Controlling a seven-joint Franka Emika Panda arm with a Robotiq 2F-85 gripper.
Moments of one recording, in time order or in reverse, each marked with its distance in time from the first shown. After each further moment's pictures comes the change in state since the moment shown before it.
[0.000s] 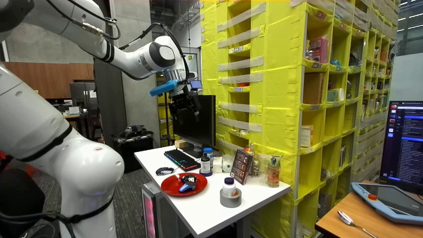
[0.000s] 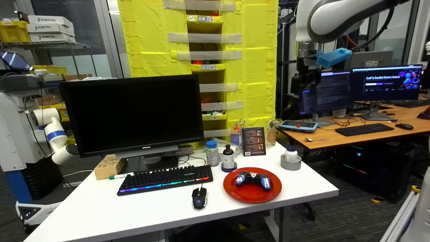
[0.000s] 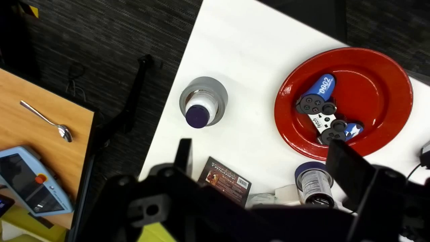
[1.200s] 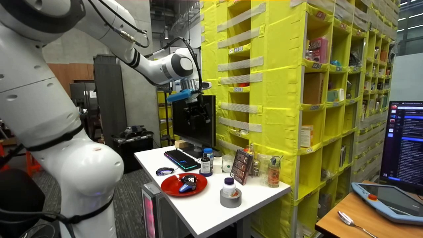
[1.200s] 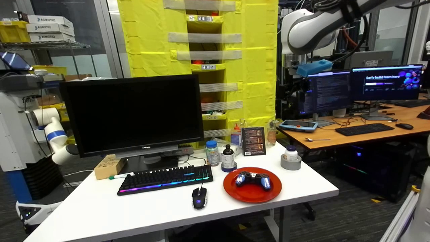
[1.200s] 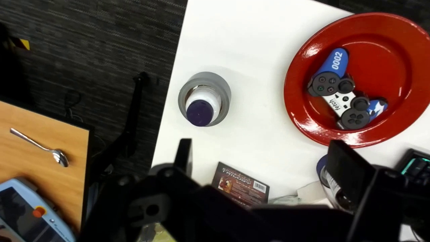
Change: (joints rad) arm -0.019 0.254 -0.045 0.133 0.005 0.055 0.087
